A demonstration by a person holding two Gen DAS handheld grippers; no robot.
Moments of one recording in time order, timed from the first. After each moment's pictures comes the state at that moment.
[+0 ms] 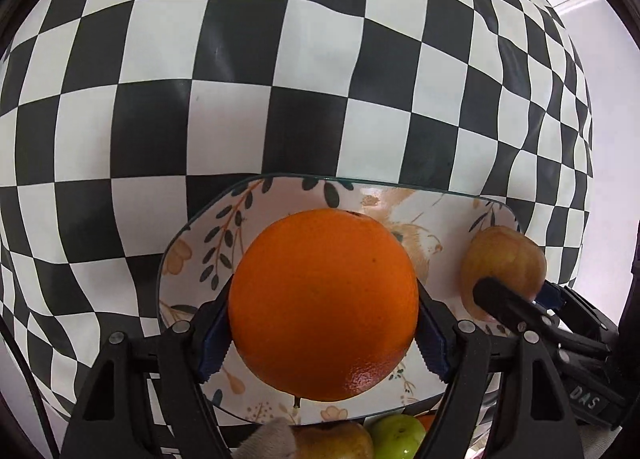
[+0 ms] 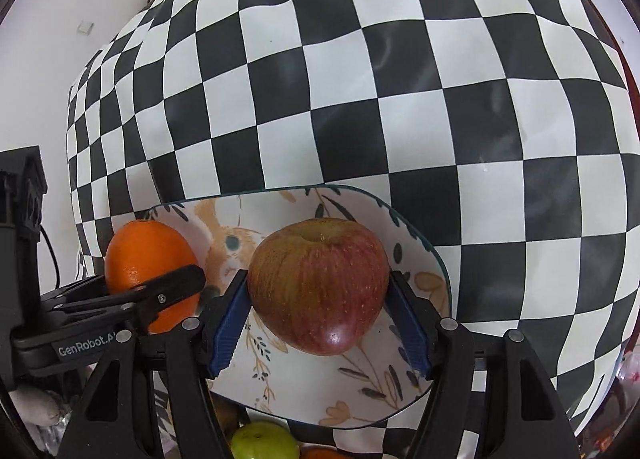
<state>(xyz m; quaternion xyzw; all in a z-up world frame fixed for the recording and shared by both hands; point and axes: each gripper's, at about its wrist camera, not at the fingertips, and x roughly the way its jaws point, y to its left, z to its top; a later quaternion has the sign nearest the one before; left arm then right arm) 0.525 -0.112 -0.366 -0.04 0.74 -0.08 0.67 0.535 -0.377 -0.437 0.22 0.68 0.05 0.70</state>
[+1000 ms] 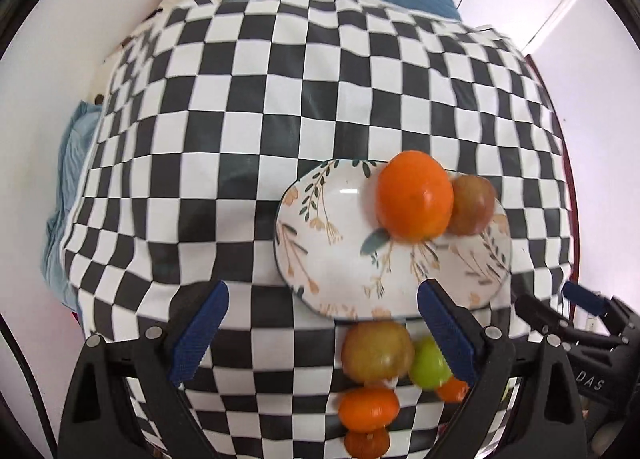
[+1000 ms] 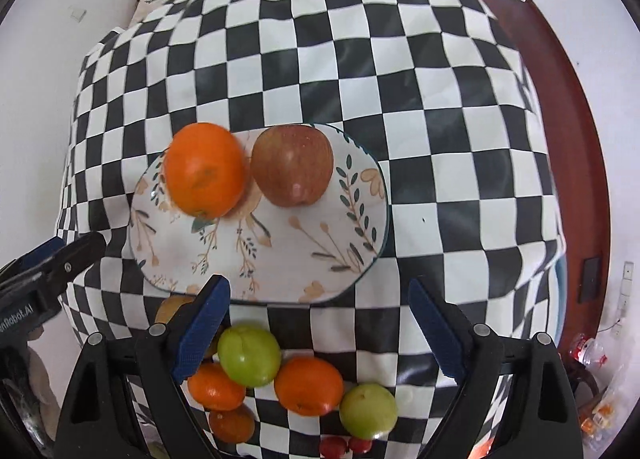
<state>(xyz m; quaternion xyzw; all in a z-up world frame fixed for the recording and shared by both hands) 0.442 -0.082 -0.271 0.02 0.63 -0.05 0.77 0.399 -0.393 -0.329 0.13 0.65 -0.04 0.75</state>
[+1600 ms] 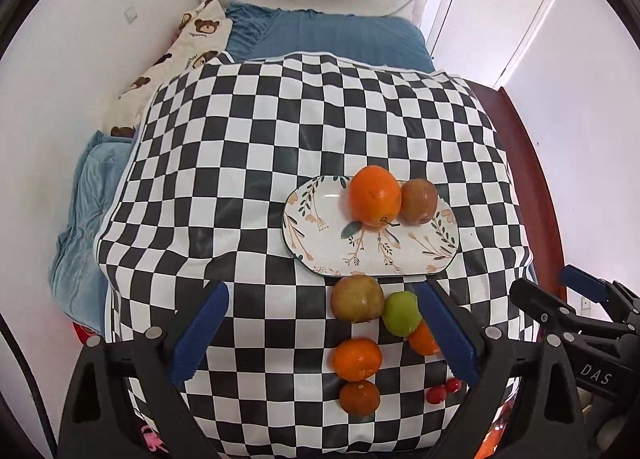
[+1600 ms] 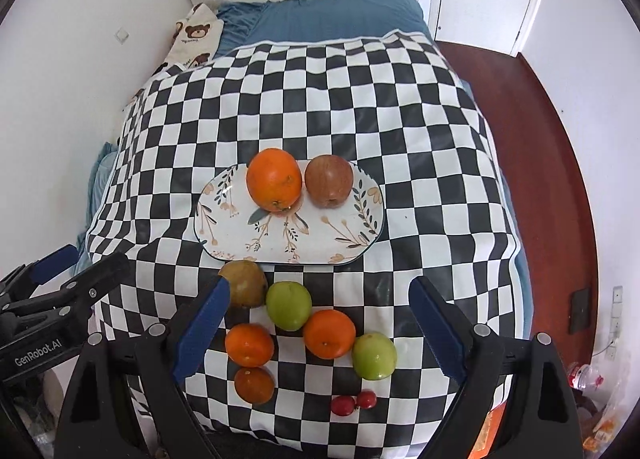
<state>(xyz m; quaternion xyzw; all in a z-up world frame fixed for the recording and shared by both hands) 0.370 -0.078 -0.185 0.01 0.56 -0.07 0.83 0.347 -0.326 -0.212 0.10 0.57 -0.04 0.82</state>
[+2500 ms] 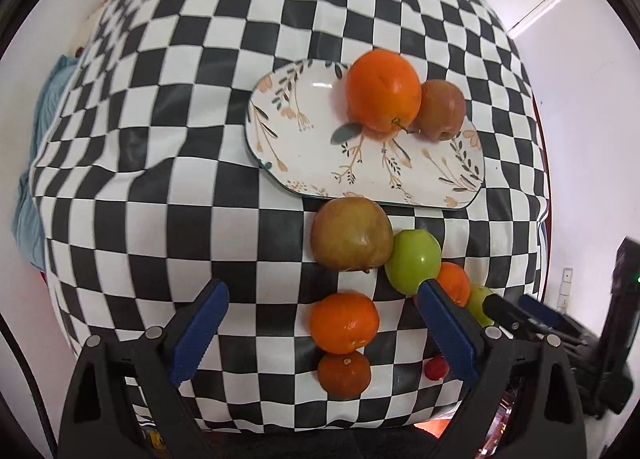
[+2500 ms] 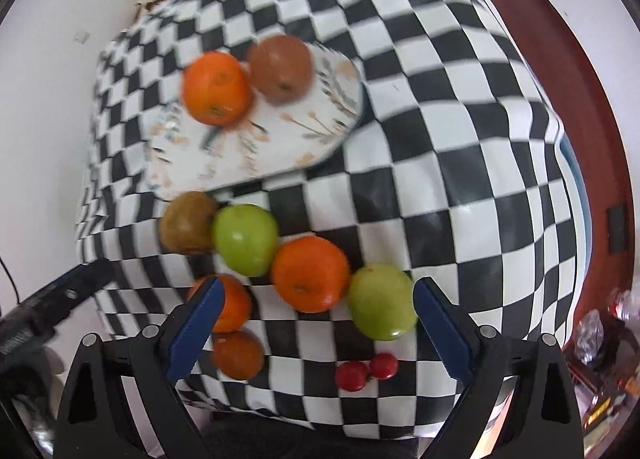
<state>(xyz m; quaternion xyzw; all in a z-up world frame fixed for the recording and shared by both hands) 0.384 -0.089 -0.300 -0.03 0.68 -0.09 0.73 0.312 -0.376 -0.353 0.23 0.67 -0.06 0.71</state>
